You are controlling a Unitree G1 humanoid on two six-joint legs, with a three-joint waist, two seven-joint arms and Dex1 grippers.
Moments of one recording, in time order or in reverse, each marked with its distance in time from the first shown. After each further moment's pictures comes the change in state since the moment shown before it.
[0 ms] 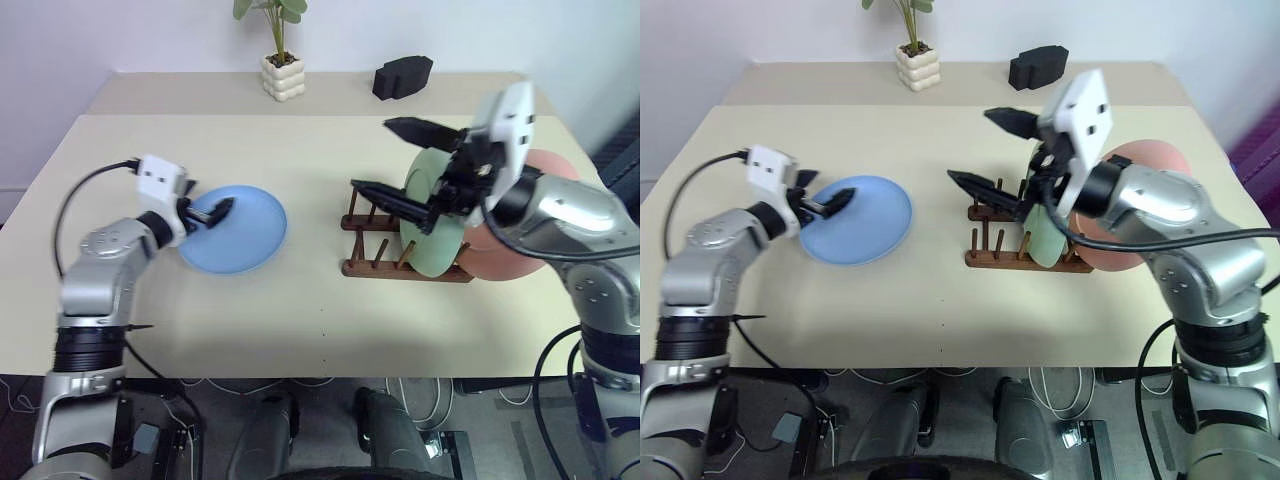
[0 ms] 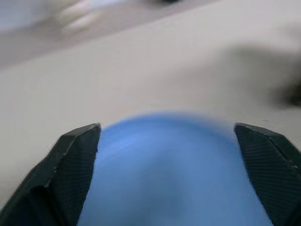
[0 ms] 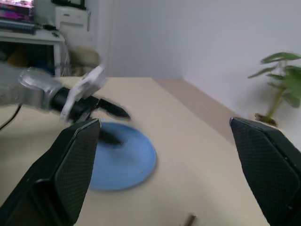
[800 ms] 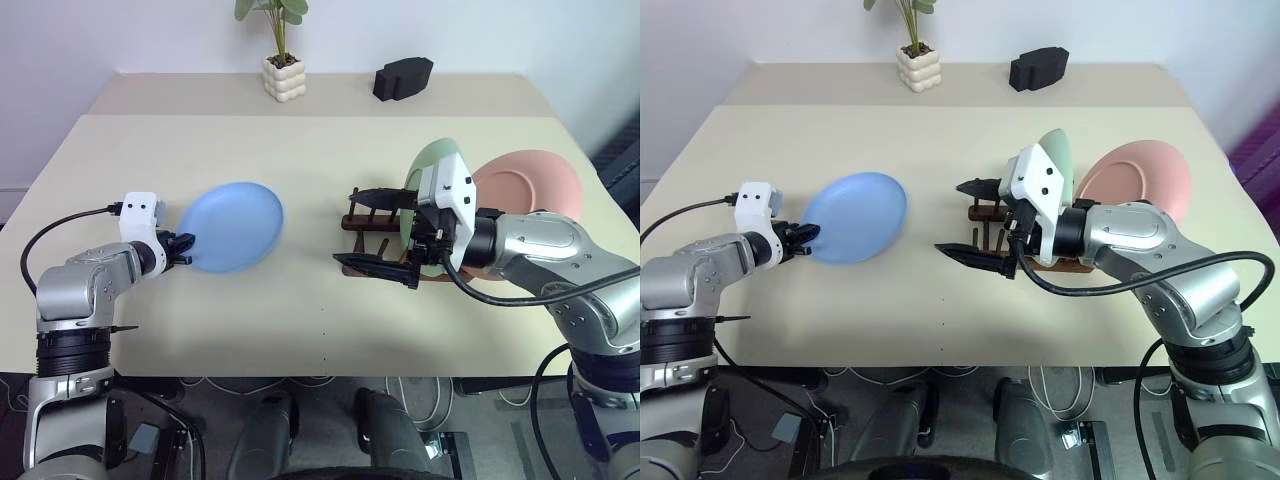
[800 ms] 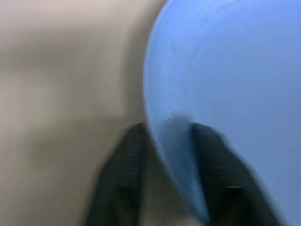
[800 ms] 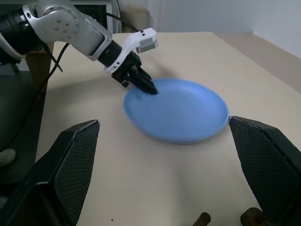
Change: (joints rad) left arm 0.013 -0.001 0.051 0.029 -0.042 0.410 0.126; right arm 0.084 -0.007 0.058 -0.078 -0.026 0.098 0.161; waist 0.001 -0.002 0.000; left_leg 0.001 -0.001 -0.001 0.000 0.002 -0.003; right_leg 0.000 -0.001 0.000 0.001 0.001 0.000
